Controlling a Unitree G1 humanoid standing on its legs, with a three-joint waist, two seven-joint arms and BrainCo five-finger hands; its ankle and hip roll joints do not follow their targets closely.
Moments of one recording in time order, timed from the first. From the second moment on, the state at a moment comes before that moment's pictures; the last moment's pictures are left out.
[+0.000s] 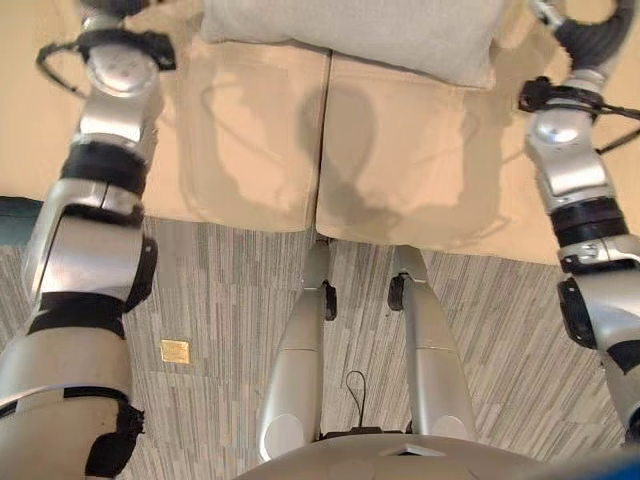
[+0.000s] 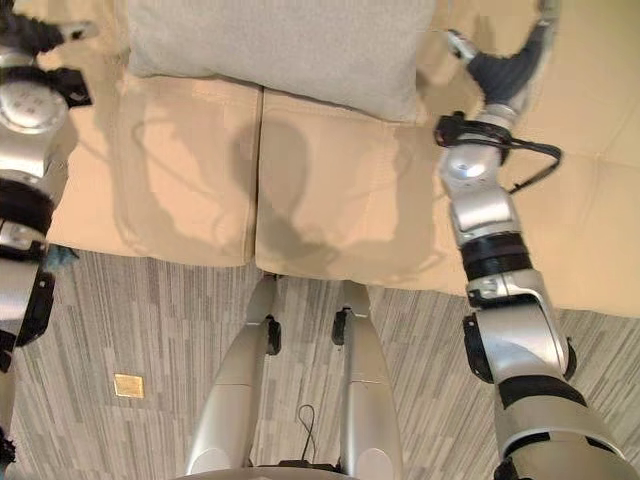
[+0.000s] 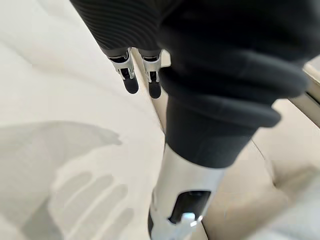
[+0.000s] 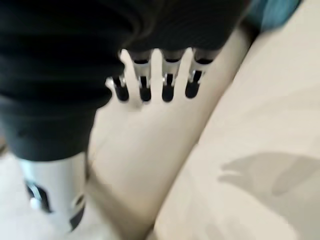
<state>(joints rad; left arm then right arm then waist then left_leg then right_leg) -1.13 0.75 -0.29 0.90 -0.40 -0.19 0.48 -0.92 -0.55 0.11 0.56 0.05 -0.10 -0.72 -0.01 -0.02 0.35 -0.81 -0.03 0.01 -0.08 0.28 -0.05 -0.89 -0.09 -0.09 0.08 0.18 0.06</state>
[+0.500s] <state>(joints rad) -0.03 0.33 -0.08 0.55 -0.26 -0.25 0.35 -0.11 -0.40 0.14 0.55 -0.09 -0.13 -0.44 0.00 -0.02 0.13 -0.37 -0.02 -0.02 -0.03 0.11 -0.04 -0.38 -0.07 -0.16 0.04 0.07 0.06</state>
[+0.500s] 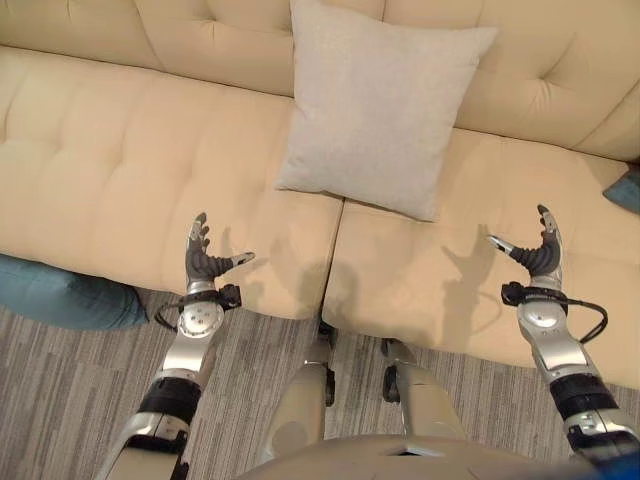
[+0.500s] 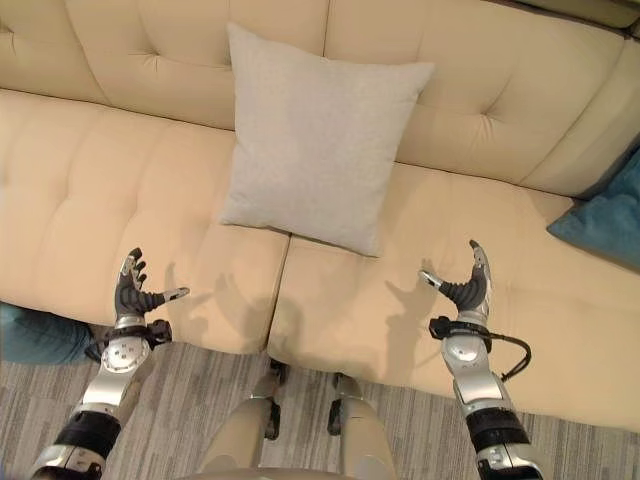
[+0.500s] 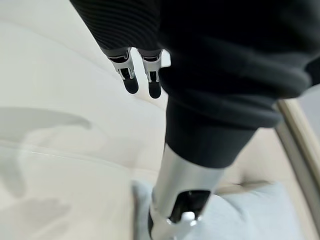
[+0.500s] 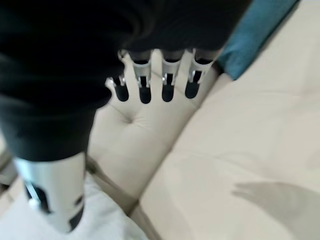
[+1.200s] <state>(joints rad) 0.10 0.26 -0.12 1.20 -0.09 -0.12 0.20 0.02 -0.32 0.27 1.17 -0.22 -0.08 -0.27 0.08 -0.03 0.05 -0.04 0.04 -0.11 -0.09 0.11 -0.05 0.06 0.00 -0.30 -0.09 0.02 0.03</state>
